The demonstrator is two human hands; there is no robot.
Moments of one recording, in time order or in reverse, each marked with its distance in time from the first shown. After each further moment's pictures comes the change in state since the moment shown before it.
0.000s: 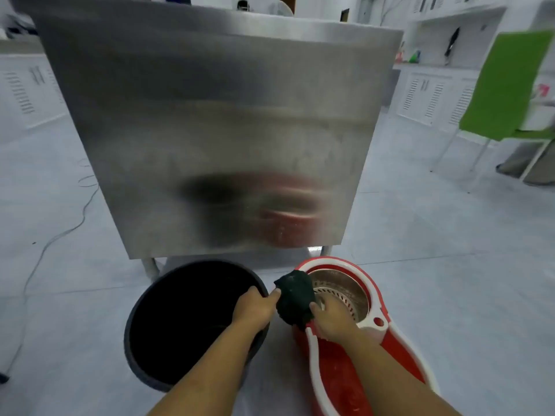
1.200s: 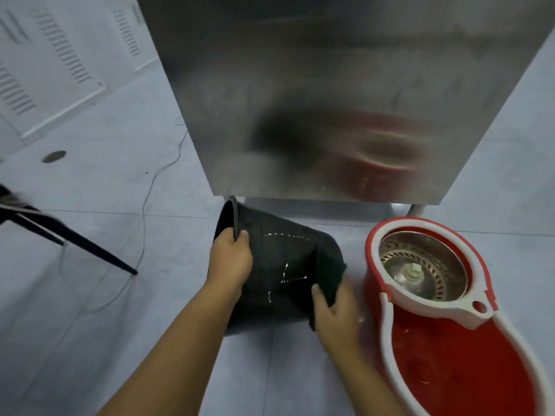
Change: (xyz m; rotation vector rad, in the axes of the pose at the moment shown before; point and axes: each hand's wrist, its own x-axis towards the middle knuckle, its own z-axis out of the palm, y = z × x) left_hand -0.050 -0.048 -0.115 -0.406 0.529 -0.161; right_hand -0.071 -0.068 0.108 0.612 0.087 -0.133
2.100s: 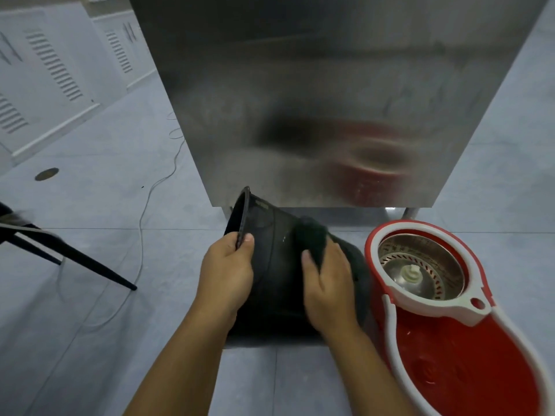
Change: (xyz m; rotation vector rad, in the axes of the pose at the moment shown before) left_hand -0.047 0.034 -0.038 -0.034 -0.112 0.068; right_hand 0.014 -0.069 0.011 -0.139 0.028 -0.383
